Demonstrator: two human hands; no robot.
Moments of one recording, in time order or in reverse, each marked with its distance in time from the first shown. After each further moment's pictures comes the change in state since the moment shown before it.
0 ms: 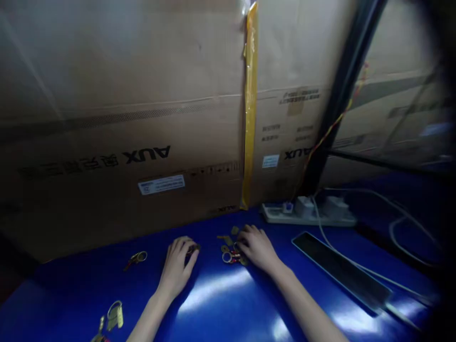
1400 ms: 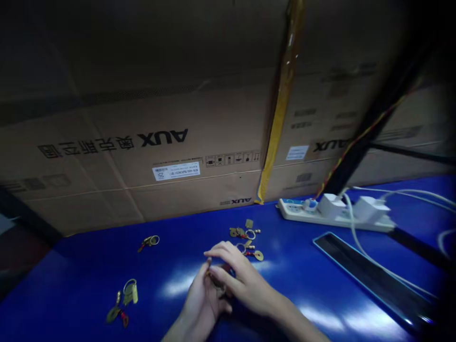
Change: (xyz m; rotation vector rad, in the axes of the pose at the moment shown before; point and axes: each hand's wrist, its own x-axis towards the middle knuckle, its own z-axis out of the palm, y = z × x) left_hand -0.042 0.076 0.017 -1.838 -0.154 -1.097; right_hand -0.039 -0.105 -0.009 0.763 -0.189 -0.360
